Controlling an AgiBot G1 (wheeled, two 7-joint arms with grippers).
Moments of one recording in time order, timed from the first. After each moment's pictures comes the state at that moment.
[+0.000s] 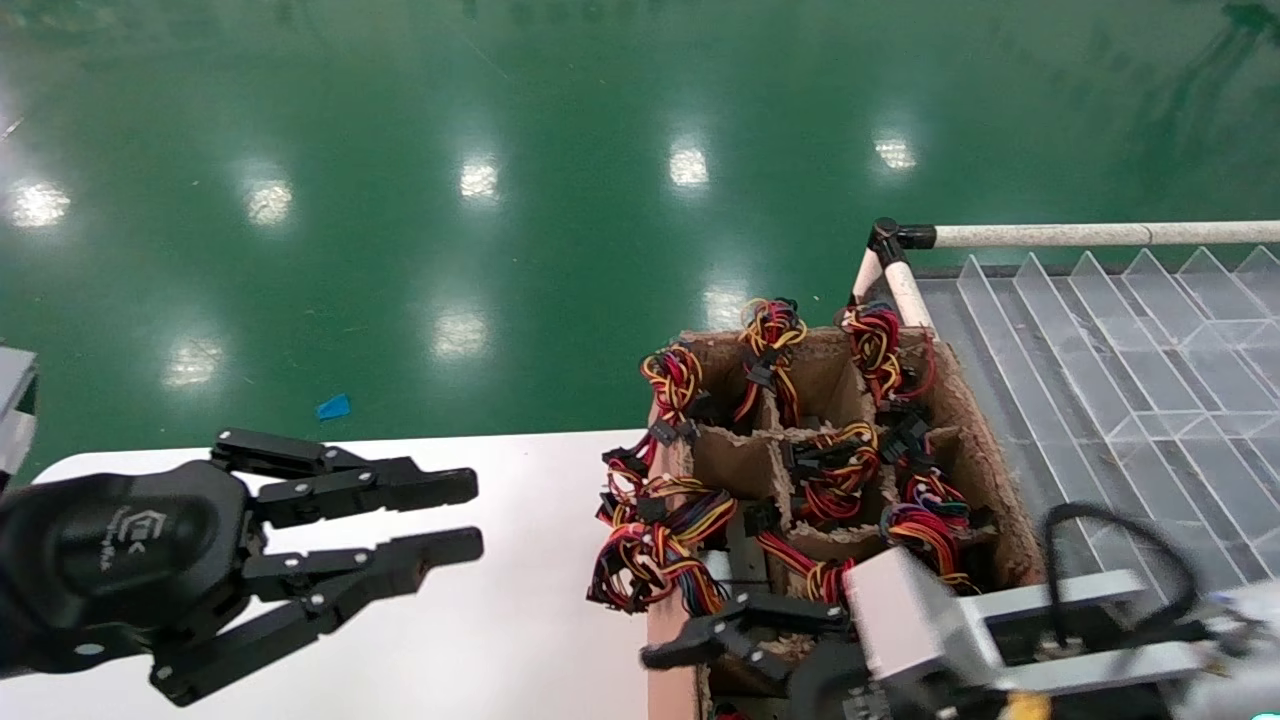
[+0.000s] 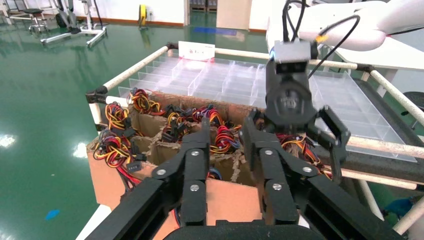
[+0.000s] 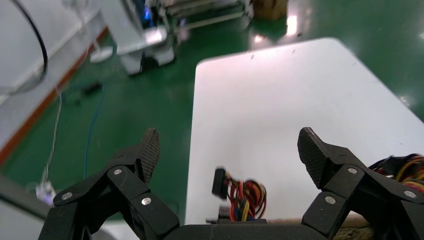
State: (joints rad) left arm -1.10 0.55 0.43 -1.23 0.61 1.42 -0.10; right arm 1.25 -0.76 -0.62 1.11 -0.94 -1.59 0.13
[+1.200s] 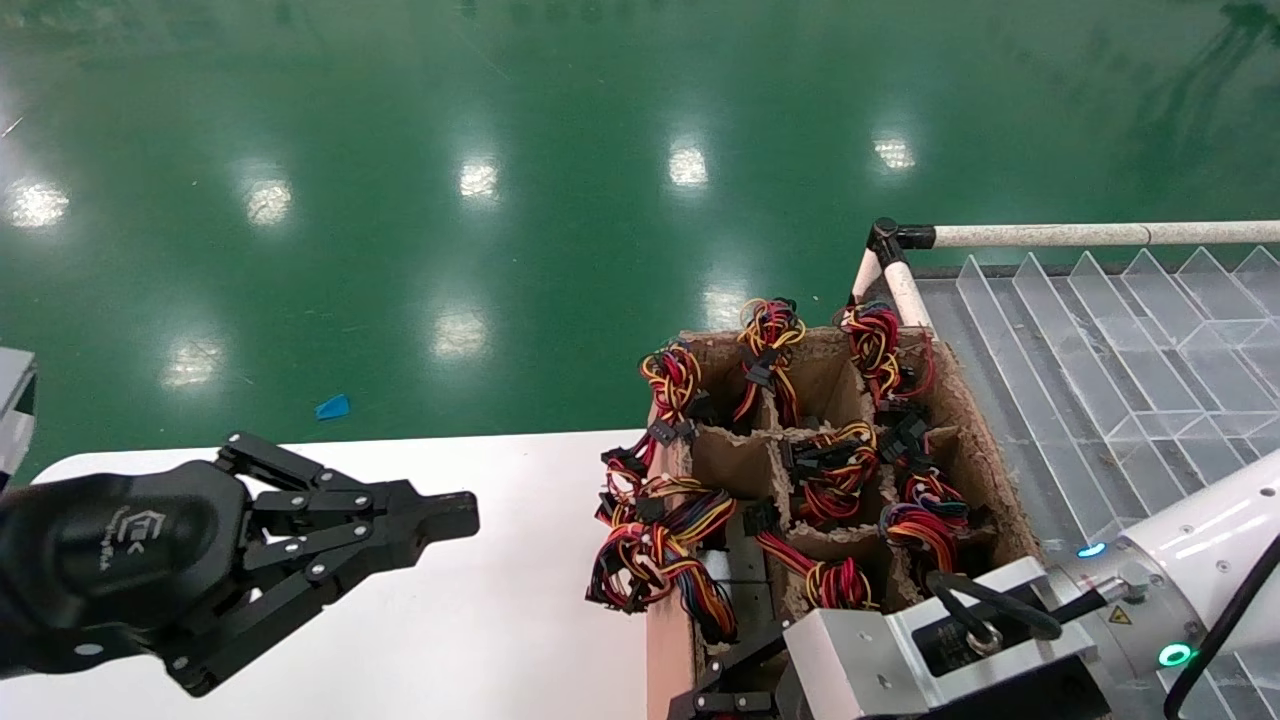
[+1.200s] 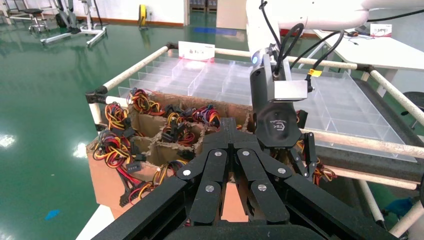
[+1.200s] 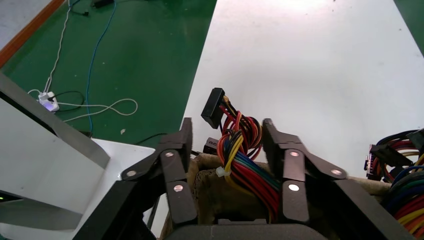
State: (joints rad) left arm -1.10 0.55 0.43 -1.23 0.61 1.42 -0.10; right arm 1.56 -0.82 -1.12 0.91 -0.89 -1.59 -0.15
